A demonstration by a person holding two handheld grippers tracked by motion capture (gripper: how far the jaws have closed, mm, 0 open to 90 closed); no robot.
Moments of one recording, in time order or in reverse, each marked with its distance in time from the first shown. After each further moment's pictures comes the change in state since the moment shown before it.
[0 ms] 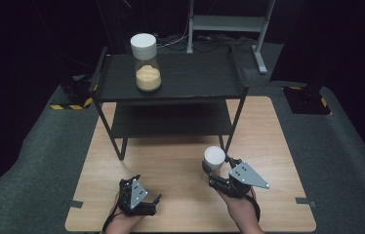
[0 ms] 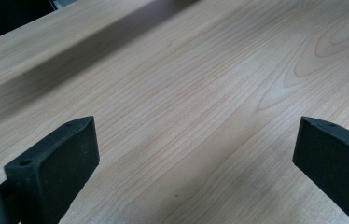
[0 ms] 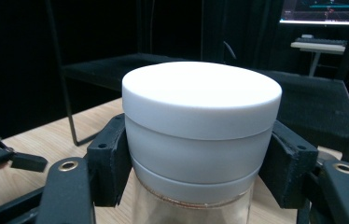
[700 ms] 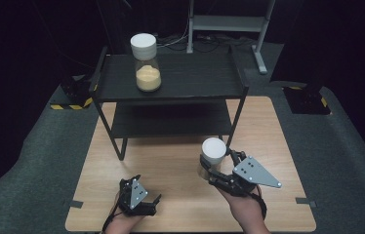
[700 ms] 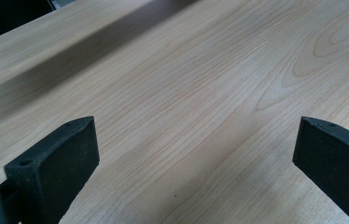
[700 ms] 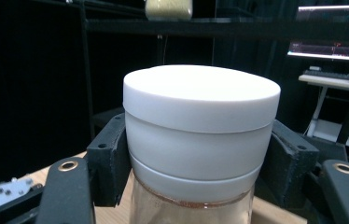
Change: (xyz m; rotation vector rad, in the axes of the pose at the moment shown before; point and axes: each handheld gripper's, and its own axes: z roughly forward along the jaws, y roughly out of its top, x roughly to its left) left arm 0.001 0.000 0.000 0.000 -0.006 0.000; right arm 0.011 0.057 -0.017 -0.084 0.041 -0.031
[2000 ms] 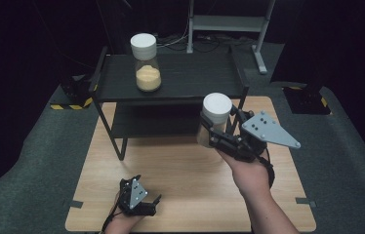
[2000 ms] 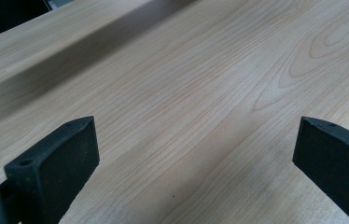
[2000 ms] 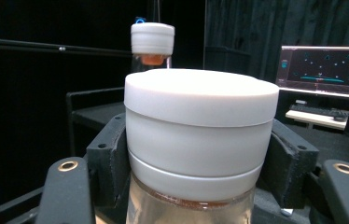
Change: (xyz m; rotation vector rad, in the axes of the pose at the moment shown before) left arm 0.003 -0.001 0.000 -0.005 -0.014 -0.004; right arm -0.013 0.098 0.028 -0.095 -0.035 0.005
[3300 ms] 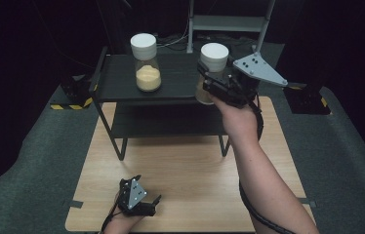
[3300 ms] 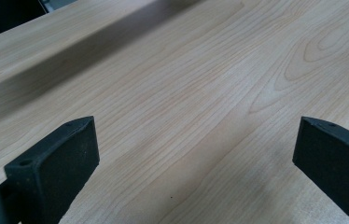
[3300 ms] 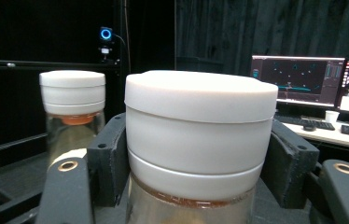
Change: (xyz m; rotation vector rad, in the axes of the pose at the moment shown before) left arm 0.004 -0.003 -0.001 -0.015 -0.016 -0.006; right arm -0.026 0.041 0.085 -0.013 -0.111 -0.004
